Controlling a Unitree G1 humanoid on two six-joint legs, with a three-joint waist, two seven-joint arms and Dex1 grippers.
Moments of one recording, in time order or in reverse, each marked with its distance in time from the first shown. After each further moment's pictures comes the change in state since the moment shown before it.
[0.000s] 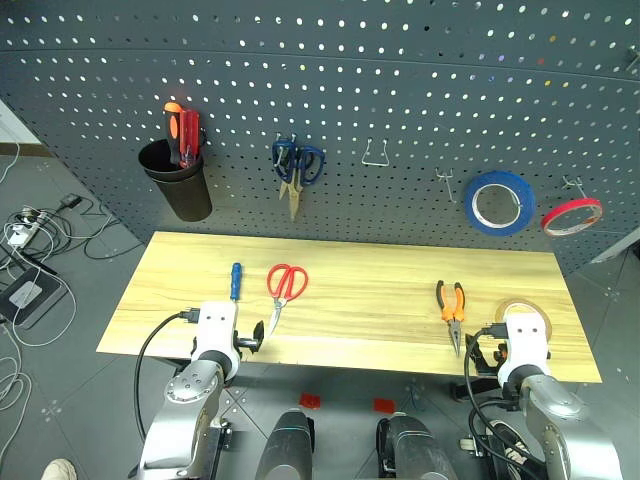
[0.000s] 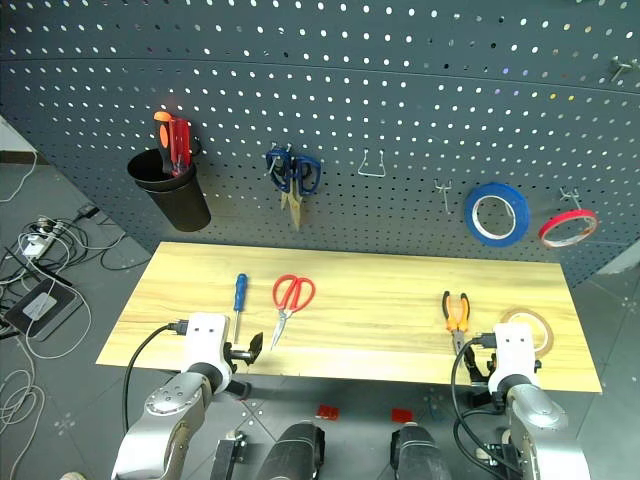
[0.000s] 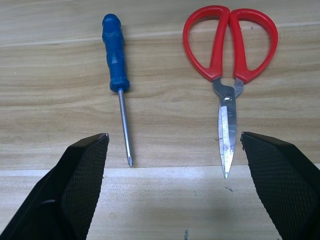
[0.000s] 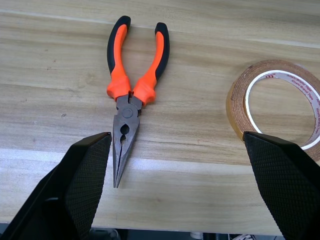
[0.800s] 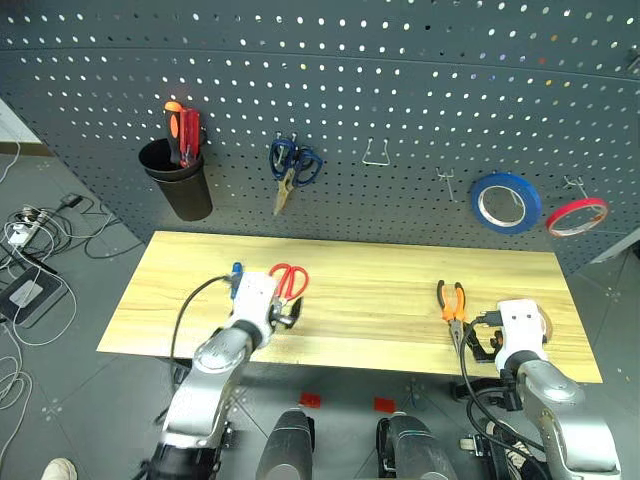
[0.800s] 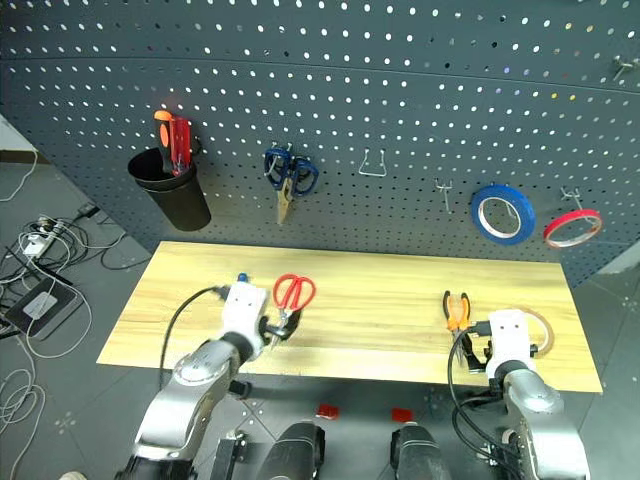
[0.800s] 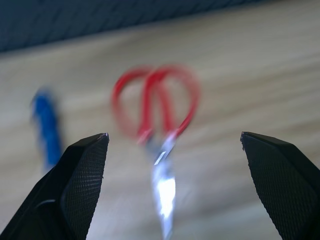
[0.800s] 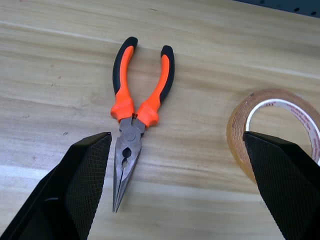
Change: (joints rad) left arm -0.212 0.043 -0.209 0.005 0.007 -0.070 -0.180; right arm -0.085 -0.063 0.035 0.039 -0.018 -0.004 0.002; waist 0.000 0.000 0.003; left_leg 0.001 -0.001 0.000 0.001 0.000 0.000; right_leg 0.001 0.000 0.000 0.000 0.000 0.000
